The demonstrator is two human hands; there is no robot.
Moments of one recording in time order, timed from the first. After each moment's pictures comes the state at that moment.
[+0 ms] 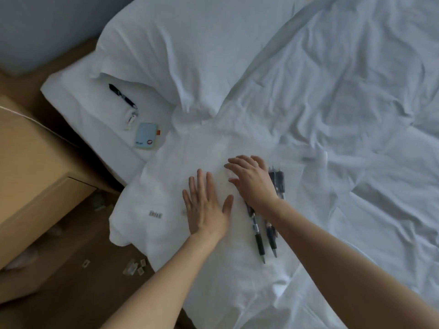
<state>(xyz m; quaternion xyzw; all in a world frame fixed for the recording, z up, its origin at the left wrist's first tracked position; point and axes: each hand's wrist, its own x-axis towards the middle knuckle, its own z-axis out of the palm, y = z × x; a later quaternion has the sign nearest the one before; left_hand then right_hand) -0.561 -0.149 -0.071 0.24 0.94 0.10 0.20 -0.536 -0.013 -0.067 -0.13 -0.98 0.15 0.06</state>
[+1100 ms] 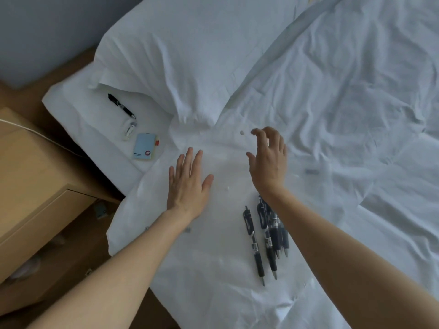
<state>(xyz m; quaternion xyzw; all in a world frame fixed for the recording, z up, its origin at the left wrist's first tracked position) -0.641 -0.134 -0.049 0.31 0.93 0.13 0.17 -0.572 0.029 -0.057 -0.32 -0.91 0.15 0.21</state>
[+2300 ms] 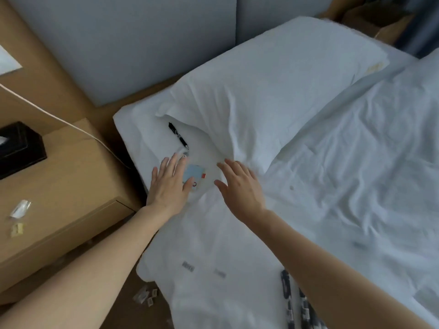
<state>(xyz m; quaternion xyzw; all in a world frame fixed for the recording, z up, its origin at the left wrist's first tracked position) -0.769 -0.211 -0.005 0.23 0.96 0.08 0.11 -0.683 -0.052 0.013 -0.06 -0.97 0.21 0.03</state>
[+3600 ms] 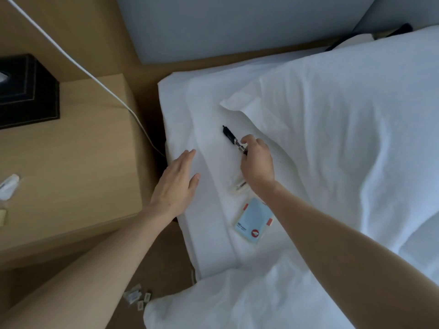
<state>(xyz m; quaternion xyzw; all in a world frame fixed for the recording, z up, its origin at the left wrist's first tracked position) -0.924 -0.300 -0.118 0.10 0.94 0.30 0.13 -0.953 -0.112 -0.112 -0.13 -0.95 0.26 -0.04</state>
